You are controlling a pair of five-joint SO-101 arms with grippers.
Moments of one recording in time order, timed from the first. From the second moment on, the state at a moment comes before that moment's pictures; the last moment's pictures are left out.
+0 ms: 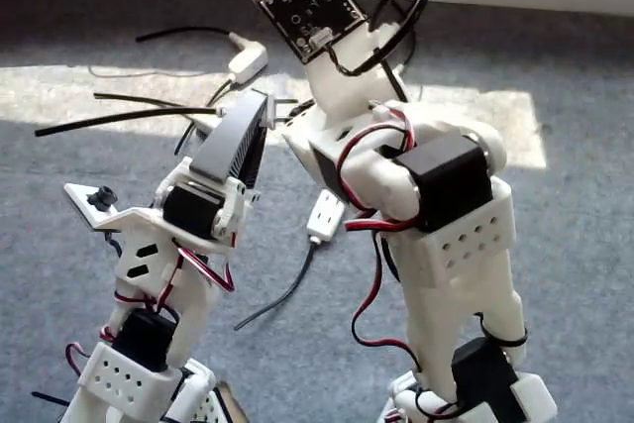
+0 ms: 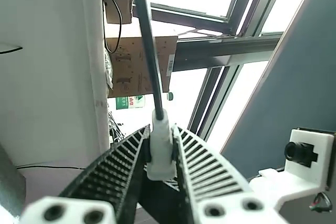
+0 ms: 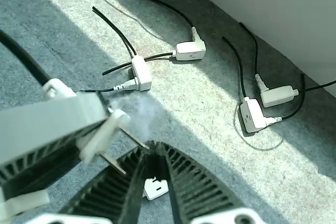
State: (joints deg) left arm 24.5 -83.6 75.0 -6.1 93.4; right arm -33.1 -6.9 -38.7 94.5 14.4
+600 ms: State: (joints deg) left arm 32.0 -83.7 78.4 -6.2 88.1; right arm -29.8 -3.6 -38.7 93.9 14.4
